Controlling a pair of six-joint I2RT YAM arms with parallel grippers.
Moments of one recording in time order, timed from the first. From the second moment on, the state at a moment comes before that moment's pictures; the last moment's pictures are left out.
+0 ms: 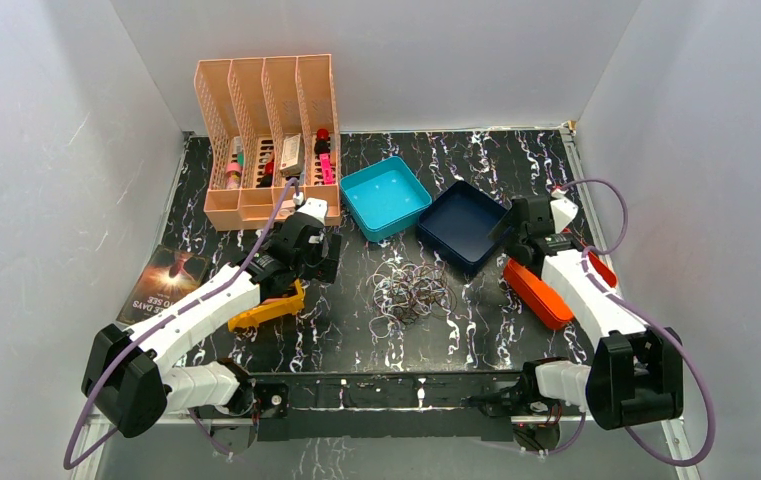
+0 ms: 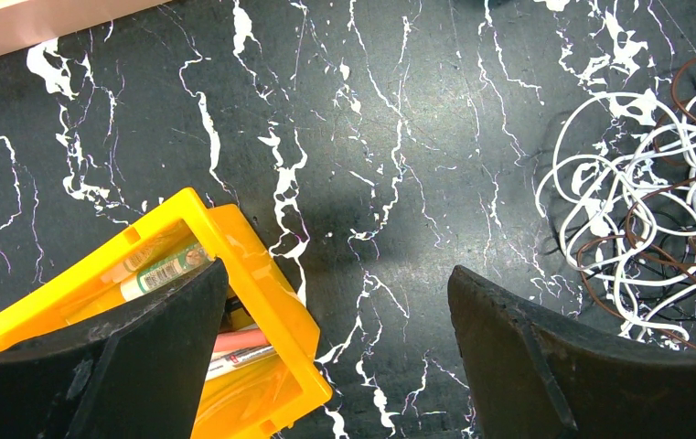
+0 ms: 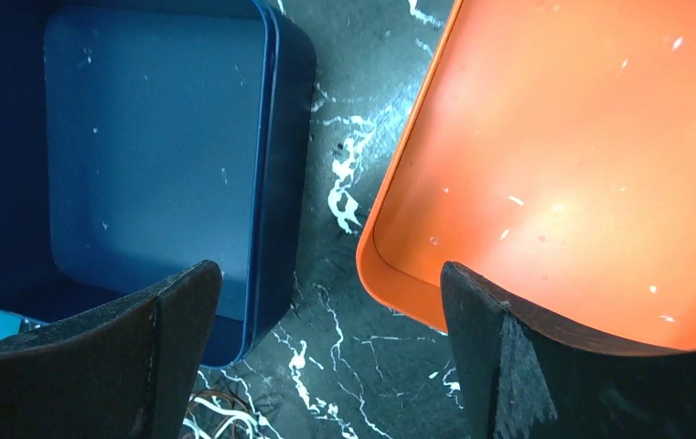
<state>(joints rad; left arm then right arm) -0.66 1.19 0.86 -0.53 -0.32 -0.28 0.20 1.21 0.81 -0.52 0.37 0.77</state>
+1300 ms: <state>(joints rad) -0.66 1.19 0.86 -0.53 -0.32 -0.28 0.15 1.14 0.72 -0.39 0.24 0.65</state>
